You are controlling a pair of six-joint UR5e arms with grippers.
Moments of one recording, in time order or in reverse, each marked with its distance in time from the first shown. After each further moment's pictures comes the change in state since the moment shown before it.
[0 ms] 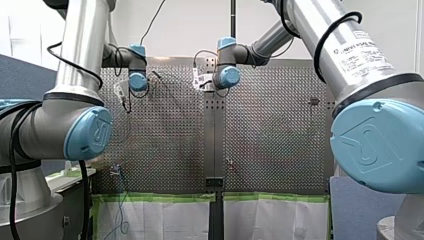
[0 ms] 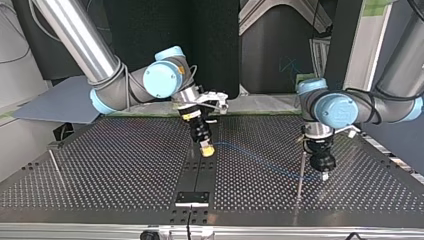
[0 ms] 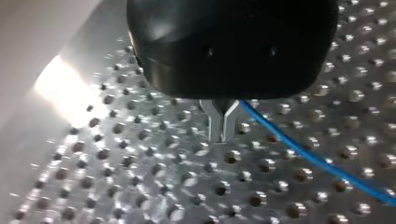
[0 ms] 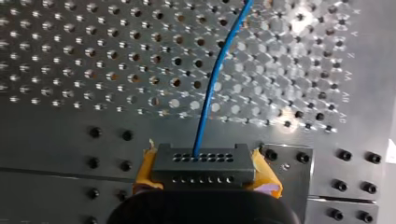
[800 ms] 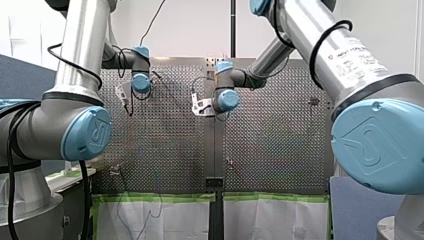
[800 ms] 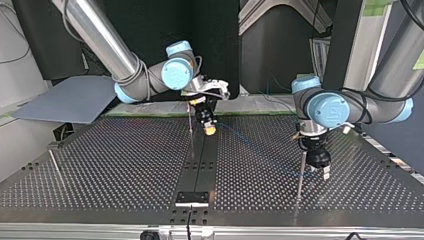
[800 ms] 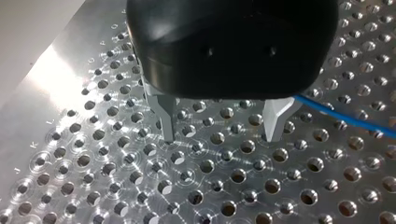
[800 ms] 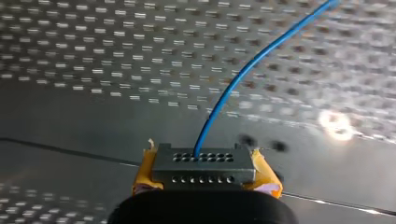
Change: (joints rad) left arm -0.030 -0.006 -0.001 -0.022 -0.057 -0.008; right arm 0.016 0.096 0.118 -0.074 0.050 -0.022
